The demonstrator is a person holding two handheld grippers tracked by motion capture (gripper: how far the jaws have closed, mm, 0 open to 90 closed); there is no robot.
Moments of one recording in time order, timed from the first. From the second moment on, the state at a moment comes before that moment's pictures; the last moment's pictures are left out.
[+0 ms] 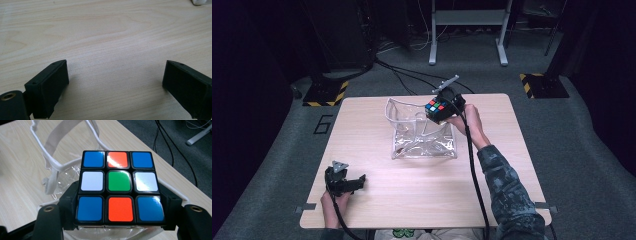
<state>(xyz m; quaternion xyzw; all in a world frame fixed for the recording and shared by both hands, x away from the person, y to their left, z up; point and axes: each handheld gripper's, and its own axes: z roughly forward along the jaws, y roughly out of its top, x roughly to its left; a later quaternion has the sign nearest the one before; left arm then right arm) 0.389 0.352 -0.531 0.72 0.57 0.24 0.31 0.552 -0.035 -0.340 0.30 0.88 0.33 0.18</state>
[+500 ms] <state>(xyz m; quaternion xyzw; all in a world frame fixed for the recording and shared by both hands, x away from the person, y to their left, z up) 0.389 0.352 -0.531 0.72 0.57 0.24 0.31 0.556 -0.034 -0.346 0.31 0.88 0.30 0.19</state>
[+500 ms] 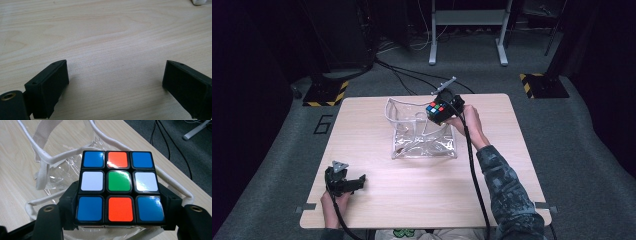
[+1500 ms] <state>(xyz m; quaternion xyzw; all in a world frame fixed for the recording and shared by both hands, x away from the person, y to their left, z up) 0.389 0.351 -0.531 0.72 0.57 0.24 0.32 0.555 -0.033 -0.355 0.32 0.88 0.31 0.18</state>
